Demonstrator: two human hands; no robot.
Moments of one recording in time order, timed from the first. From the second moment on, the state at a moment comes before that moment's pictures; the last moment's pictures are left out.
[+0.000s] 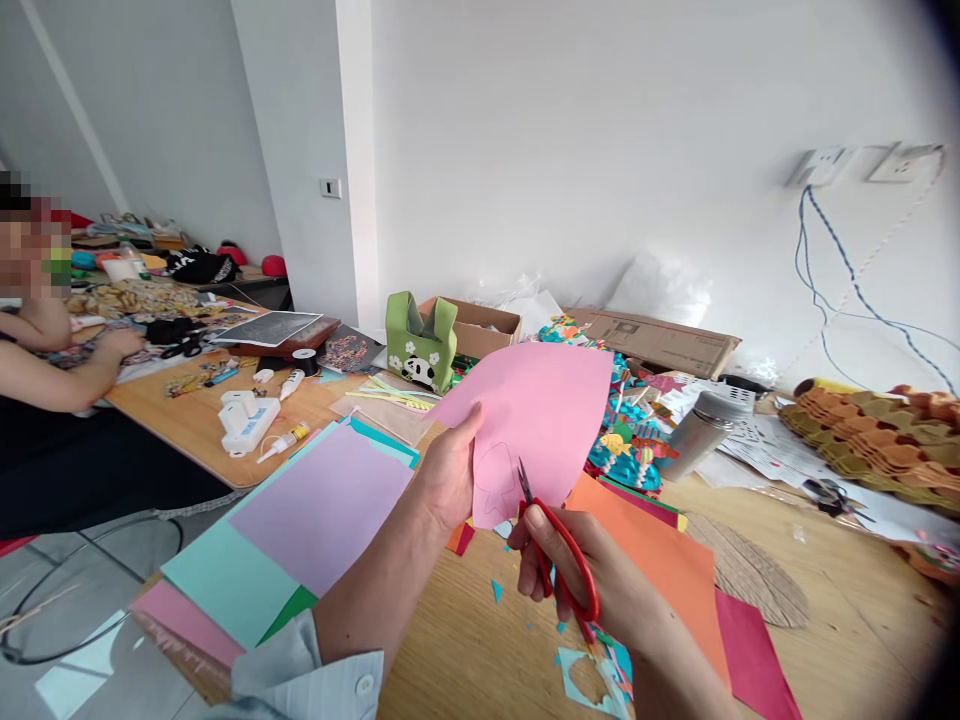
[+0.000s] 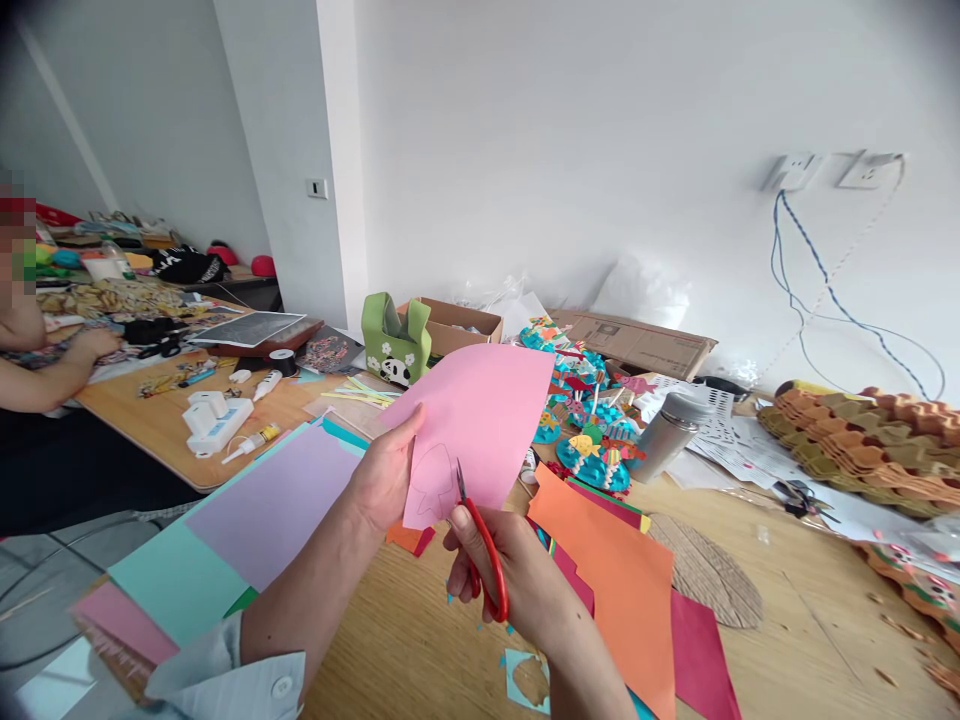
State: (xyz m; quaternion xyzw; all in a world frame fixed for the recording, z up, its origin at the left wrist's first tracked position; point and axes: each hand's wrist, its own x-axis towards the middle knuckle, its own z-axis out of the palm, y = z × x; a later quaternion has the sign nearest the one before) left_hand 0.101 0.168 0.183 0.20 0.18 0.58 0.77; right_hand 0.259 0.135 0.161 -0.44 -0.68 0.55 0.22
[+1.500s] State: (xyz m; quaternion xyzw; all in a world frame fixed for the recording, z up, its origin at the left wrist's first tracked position) left_hand 0.102 0.175 0.175 0.19 0.24 0.62 0.72; right_hand 0.256 0.131 0.168 -0.48 -0.66 0.54 0.22
